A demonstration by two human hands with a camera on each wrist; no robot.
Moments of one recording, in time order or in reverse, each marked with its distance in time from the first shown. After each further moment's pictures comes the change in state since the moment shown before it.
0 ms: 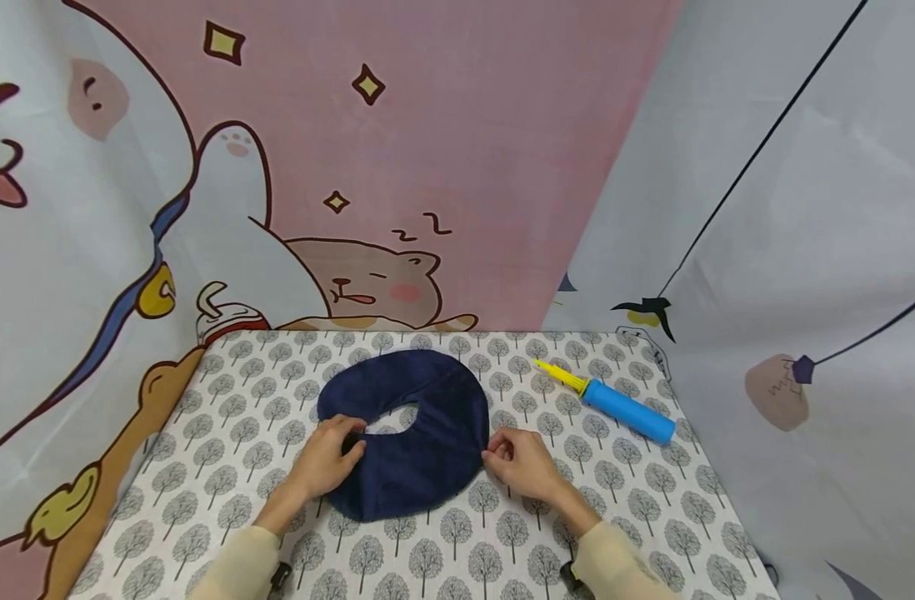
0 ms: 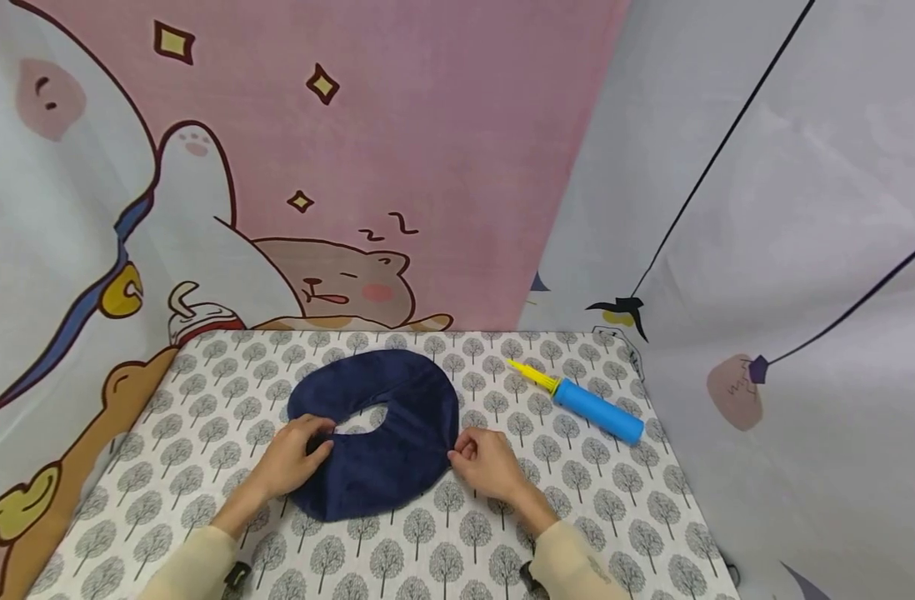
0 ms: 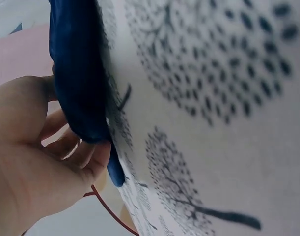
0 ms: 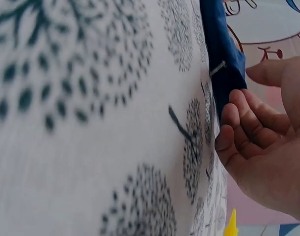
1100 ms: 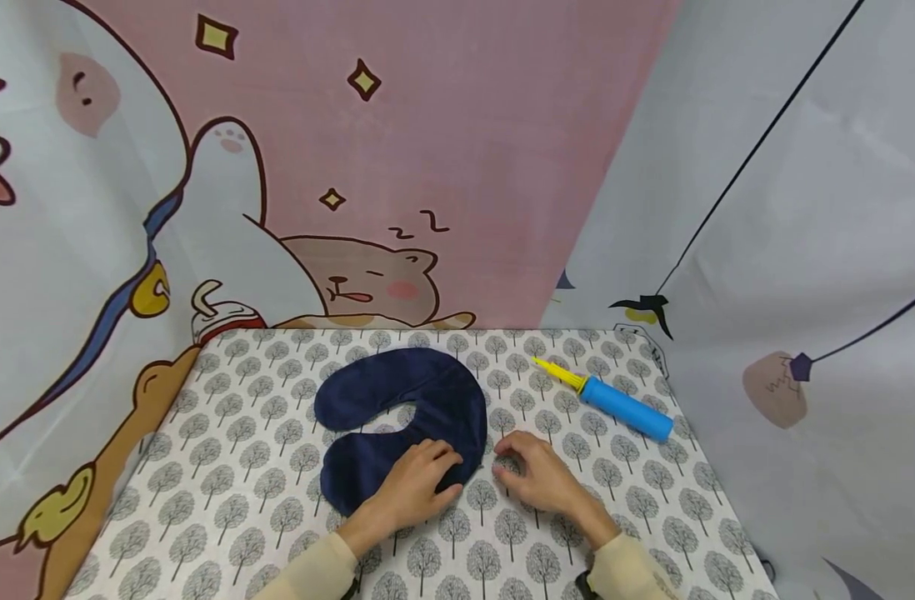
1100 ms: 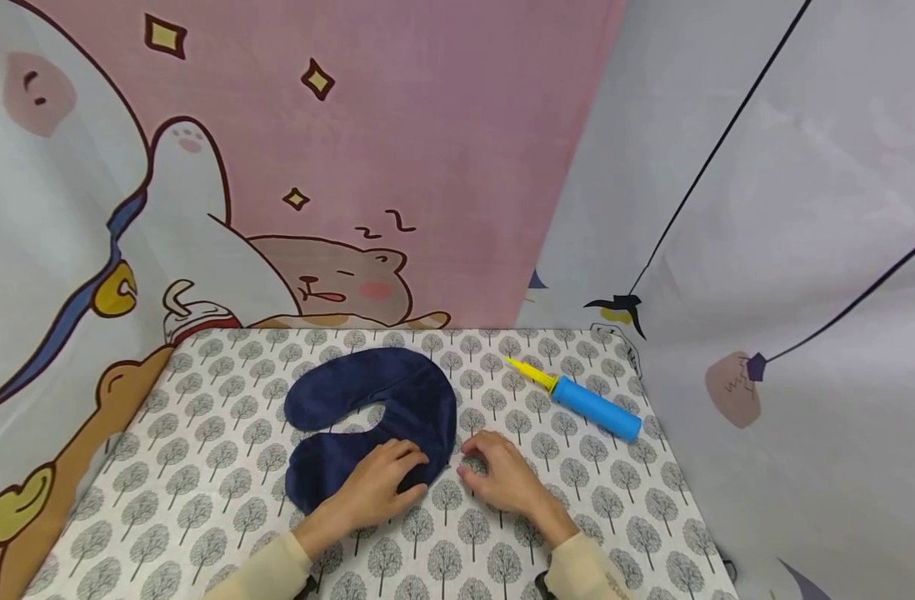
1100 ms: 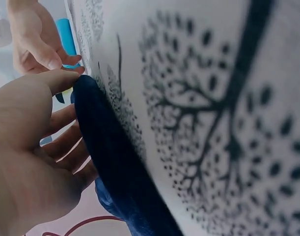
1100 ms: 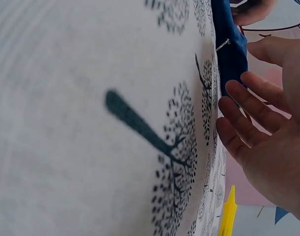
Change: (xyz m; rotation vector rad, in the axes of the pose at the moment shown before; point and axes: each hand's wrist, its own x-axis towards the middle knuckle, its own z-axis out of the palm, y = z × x) left_hand 0.005 0.107 0.079 0.165 -0.158 0.363; right_hand -0.025 0.011 -0.017 -0.141 -0.038 -0.159
